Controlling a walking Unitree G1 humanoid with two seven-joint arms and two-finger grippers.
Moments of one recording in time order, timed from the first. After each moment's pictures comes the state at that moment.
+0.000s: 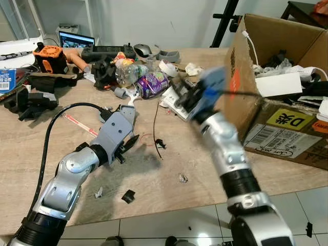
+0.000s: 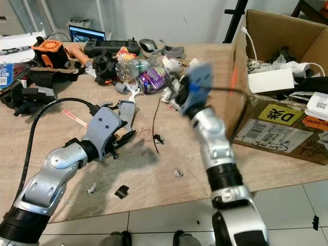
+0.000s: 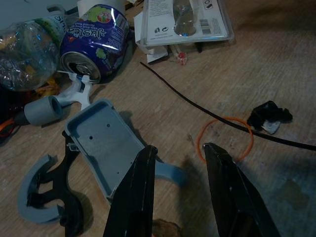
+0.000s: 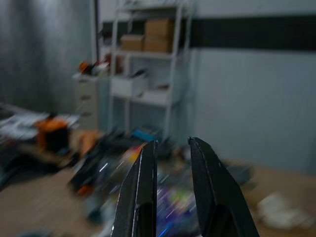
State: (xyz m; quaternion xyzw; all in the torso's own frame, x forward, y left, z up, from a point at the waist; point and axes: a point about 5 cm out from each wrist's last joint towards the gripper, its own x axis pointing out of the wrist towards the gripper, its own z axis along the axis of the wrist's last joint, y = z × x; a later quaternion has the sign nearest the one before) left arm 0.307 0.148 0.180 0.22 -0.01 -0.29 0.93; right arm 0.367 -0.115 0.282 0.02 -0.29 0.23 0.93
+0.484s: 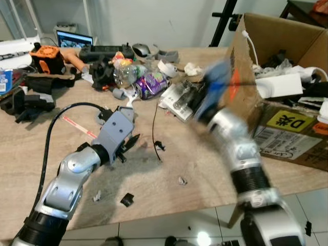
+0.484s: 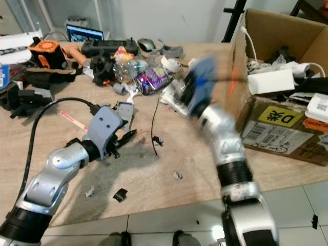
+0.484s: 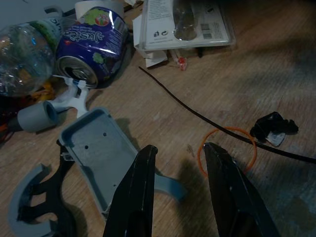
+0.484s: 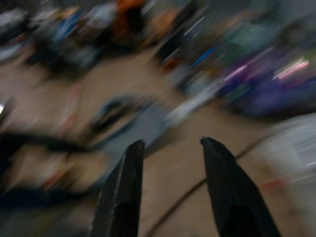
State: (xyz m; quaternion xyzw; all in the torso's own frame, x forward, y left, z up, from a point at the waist) left arm 0.307 0.145 0.180 0.22 -0.02 -0.29 0.93; right arm 0.352 -0.079 0.192 0.00 -0.05 0.42 0.91
